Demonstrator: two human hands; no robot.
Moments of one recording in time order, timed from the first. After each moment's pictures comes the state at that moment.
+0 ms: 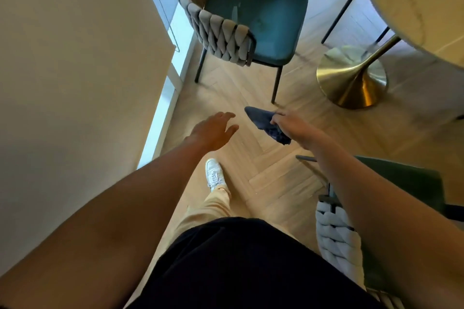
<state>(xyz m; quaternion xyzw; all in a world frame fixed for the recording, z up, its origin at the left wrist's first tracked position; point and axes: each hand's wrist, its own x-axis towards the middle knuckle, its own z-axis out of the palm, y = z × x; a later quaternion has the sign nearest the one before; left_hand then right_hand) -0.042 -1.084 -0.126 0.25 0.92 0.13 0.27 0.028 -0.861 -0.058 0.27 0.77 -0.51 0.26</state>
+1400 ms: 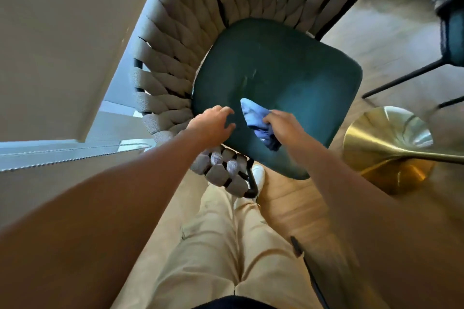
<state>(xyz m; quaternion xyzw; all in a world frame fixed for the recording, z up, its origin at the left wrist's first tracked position) -0.563 -0.893 -0.254 0.14 0.91 0.14 0.36 -0.521 -0.700 -0.203 0.37 0.70 -0.53 0.32</state>
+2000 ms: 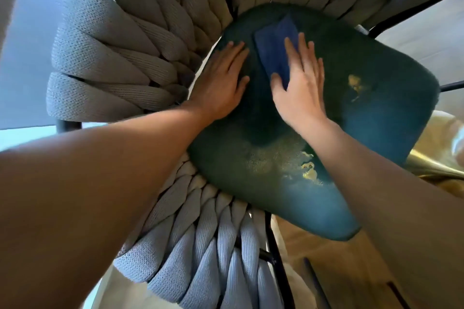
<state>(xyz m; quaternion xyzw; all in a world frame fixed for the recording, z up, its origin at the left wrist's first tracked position) -0.748 -0.883 -0.420 0.25 0.94 0.18 0.17 -0.693 -0.697 -0.389 0.11 0.96 -0.26 0.08</state>
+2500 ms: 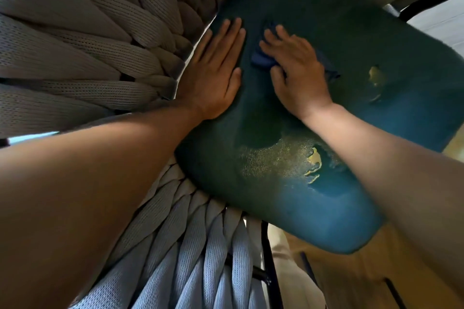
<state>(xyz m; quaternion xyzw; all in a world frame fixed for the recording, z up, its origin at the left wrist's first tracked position) -0.750 -0.889 -0.468 0.30 0.95 0.10 0.06 -0.718 -0.678 -0.464 -0.10 0.94 -0.32 -0.03</state>
